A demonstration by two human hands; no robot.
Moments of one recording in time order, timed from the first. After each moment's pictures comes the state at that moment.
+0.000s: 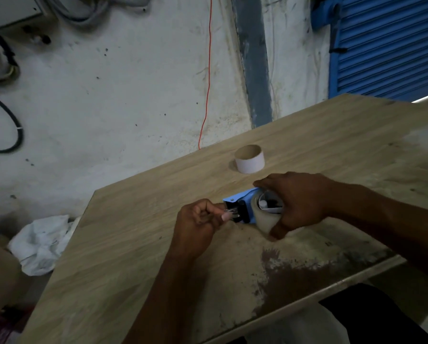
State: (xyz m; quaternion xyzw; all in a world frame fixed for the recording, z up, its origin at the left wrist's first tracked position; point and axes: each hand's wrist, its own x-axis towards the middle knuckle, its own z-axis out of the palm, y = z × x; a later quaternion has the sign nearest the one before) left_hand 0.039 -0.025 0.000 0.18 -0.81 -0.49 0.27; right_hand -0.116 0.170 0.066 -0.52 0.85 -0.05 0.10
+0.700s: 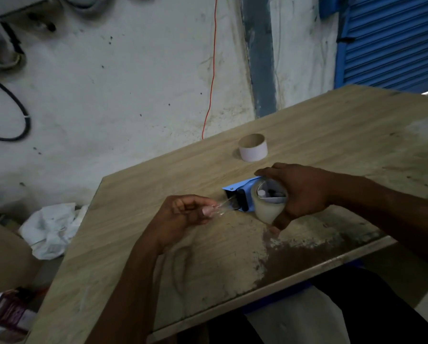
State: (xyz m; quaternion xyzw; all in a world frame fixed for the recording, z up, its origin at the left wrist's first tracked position) left_hand 0.088 -0.051 0.024 0.17 -0.77 -0.60 0.14; right_hand -0.110 0.179 0.058 -0.53 0.83 -0.12 0.13
